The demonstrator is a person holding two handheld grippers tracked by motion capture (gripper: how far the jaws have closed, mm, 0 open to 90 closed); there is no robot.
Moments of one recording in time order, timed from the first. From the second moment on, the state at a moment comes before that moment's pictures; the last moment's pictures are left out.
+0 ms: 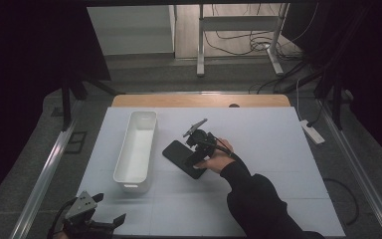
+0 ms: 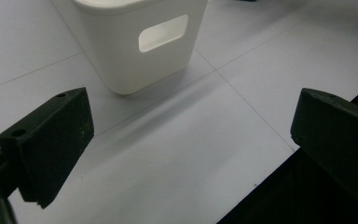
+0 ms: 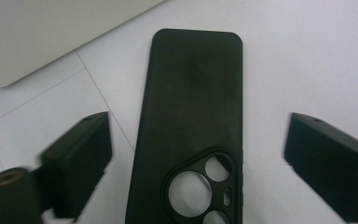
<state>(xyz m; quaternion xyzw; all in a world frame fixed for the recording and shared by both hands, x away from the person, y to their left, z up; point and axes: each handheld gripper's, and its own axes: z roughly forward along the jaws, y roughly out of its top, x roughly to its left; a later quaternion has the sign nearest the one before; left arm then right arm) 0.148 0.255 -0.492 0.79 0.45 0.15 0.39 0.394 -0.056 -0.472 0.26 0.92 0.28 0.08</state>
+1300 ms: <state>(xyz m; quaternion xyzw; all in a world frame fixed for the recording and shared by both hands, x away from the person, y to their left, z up) 0.149 0.255 -0.492 0.79 0.45 0.15 0.39 0.453 -0.038 -0.499 0.32 0.91 0.24 0.07</state>
